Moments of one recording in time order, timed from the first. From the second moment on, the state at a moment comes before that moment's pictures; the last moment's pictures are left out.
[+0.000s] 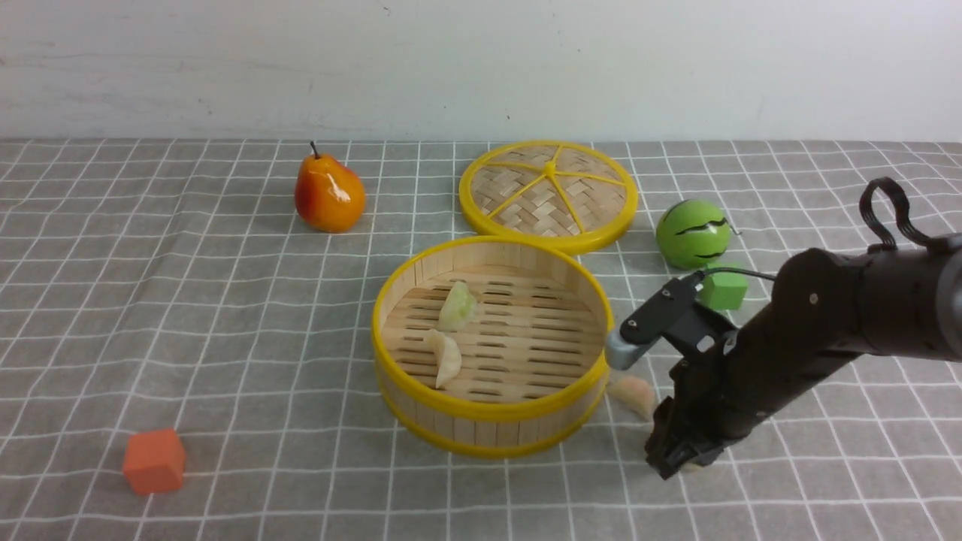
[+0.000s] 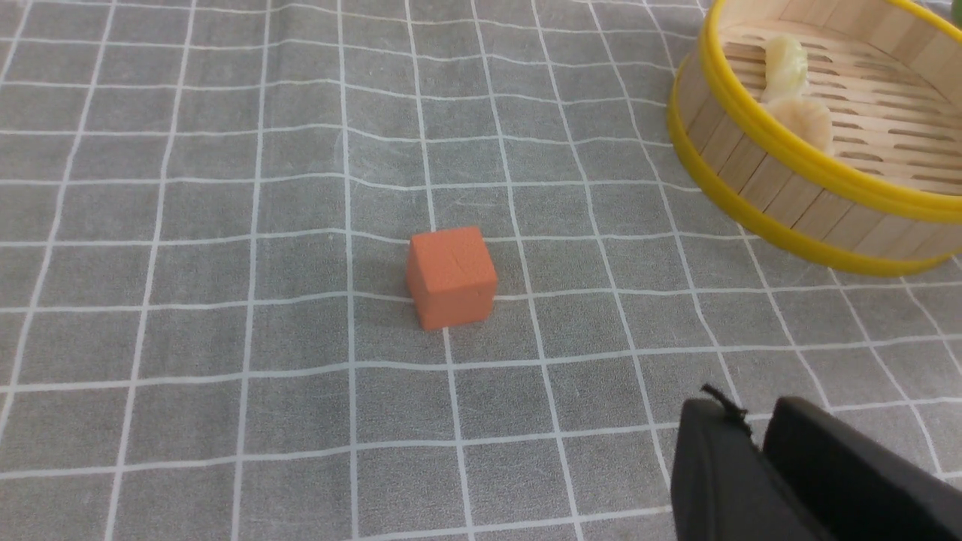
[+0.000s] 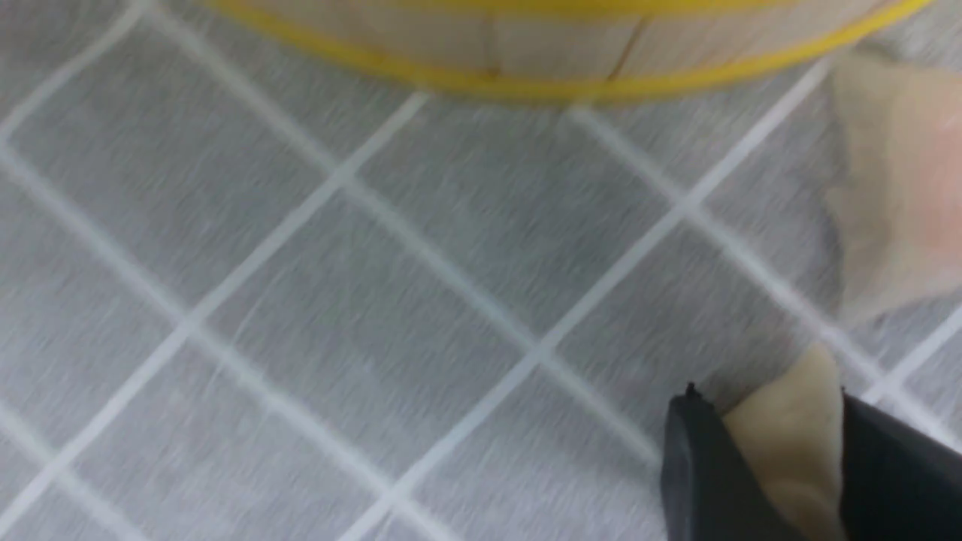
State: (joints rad) right arm 0.34 1.82 -1.04 0.38 0.54 -0.67; left arm -0.55 0.23 -0.44 0.38 0.83 -0.62
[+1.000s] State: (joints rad) right arm 0.42 2.17 -1.63 0.66 0.45 -0.74; left arm -0.55 0.23 -0.44 0.40 0.81 -0.63
